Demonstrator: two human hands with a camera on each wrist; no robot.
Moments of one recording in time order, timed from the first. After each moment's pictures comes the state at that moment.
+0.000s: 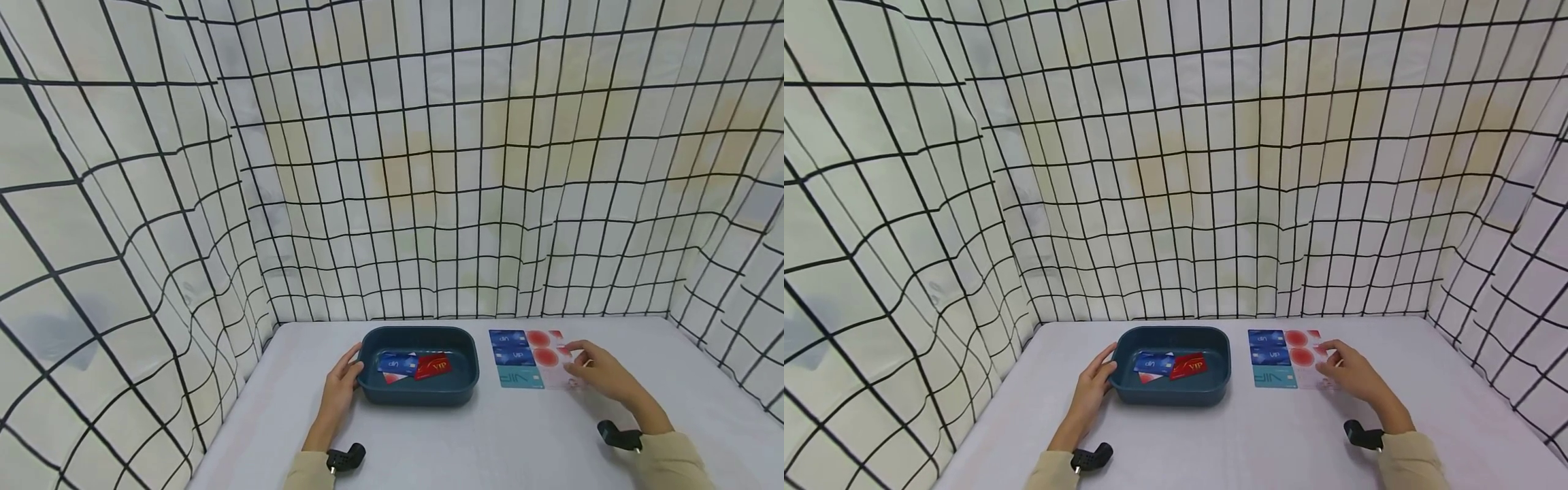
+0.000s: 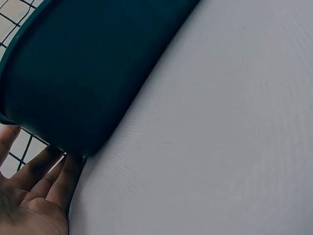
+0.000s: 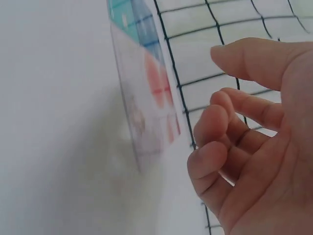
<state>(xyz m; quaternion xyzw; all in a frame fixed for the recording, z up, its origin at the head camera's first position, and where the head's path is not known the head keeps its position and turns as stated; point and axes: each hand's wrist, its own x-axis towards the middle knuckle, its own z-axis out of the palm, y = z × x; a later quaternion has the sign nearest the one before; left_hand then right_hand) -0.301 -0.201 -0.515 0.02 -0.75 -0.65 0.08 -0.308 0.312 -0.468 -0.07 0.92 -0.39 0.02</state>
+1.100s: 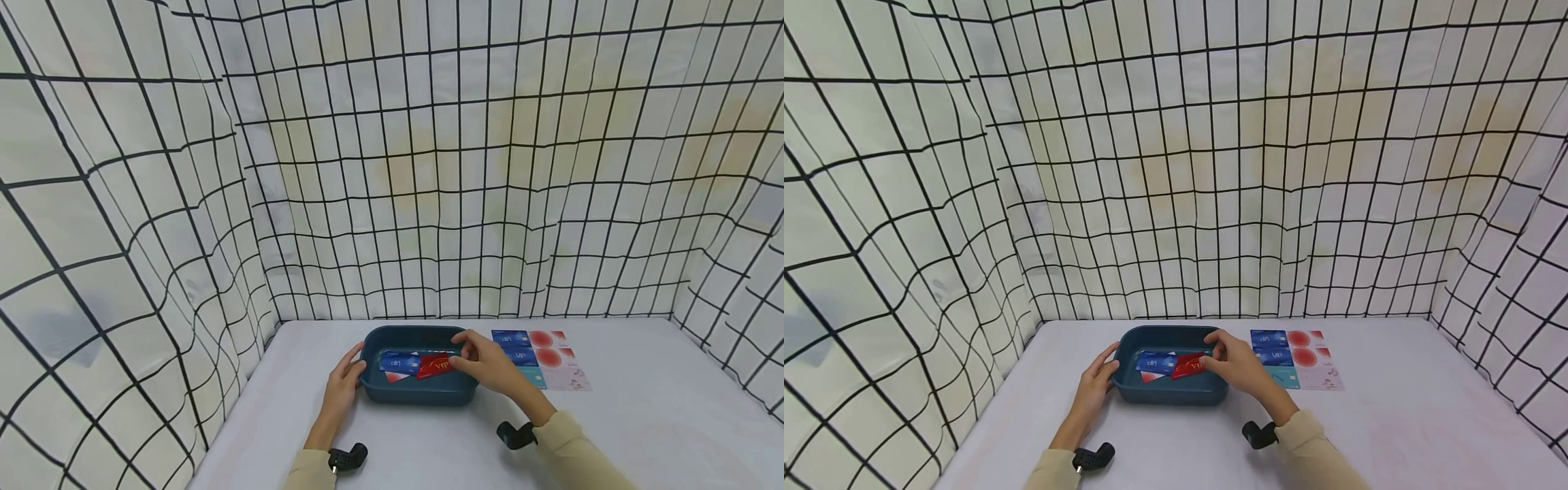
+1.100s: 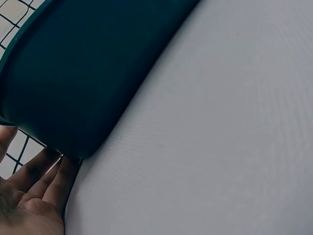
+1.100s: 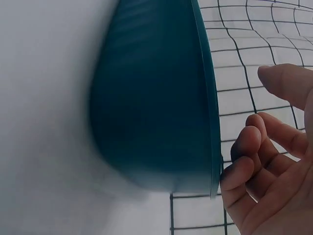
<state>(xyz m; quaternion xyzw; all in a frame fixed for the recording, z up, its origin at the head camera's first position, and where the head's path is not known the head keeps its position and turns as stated) -0.302 -0.202 -0.516 0.01 -0.75 -0.65 0.08 -0.318 0.112 -0.449 -0.18 0.88 -0.45 -0.01</state>
